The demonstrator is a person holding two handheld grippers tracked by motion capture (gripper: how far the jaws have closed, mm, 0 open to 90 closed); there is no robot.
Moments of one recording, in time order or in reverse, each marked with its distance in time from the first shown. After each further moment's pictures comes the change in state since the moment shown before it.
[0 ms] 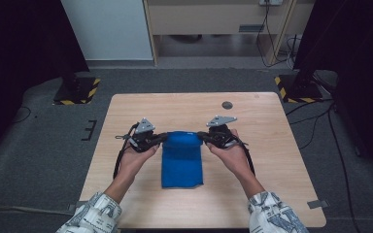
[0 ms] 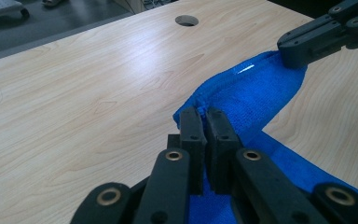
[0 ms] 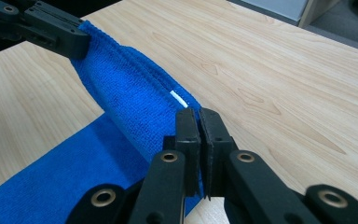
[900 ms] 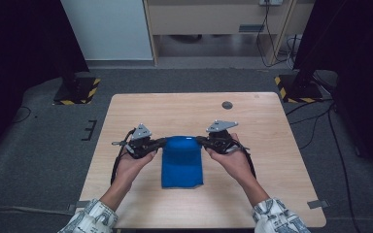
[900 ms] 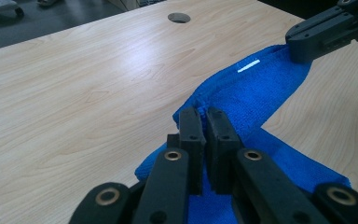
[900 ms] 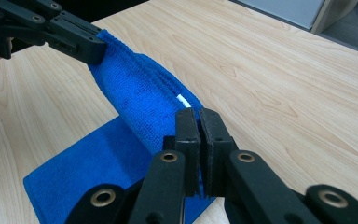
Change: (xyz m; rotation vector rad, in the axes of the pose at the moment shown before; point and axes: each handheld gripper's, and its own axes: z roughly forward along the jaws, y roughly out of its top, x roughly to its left) left arm -0.009 -0.014 -0.014 -0.011 -0.016 -0.009; right arm 0.017 -0.004 -0.014 -0.015 0.036 -0.038
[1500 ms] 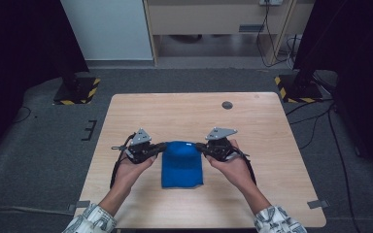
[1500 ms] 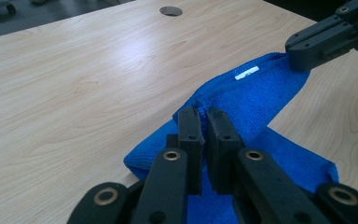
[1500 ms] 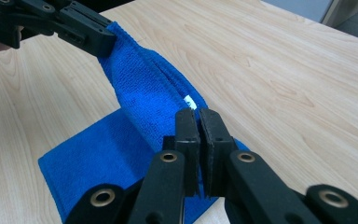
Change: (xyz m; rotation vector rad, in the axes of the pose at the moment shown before) left arm -0.007 -0.011 -0.003 0.003 -0.020 -0.002; right arm 0.013 -0.015 -0.002 0.010 0.019 -0.018
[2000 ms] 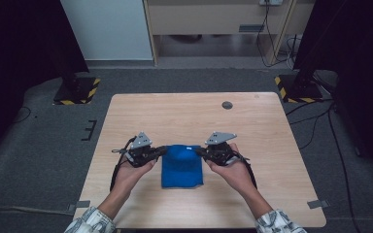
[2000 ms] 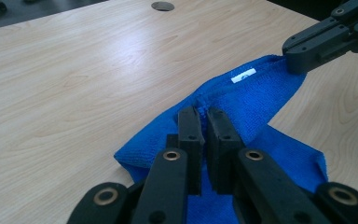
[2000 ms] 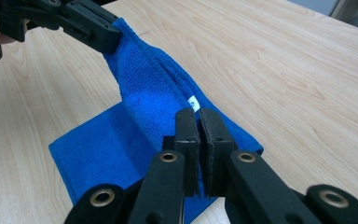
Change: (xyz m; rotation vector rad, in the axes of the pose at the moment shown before) left arm -0.007 -0.008 -0.003 0.005 -0.025 0.005; right arm 0.009 -0.008 -0.003 0.014 0.010 -0.019
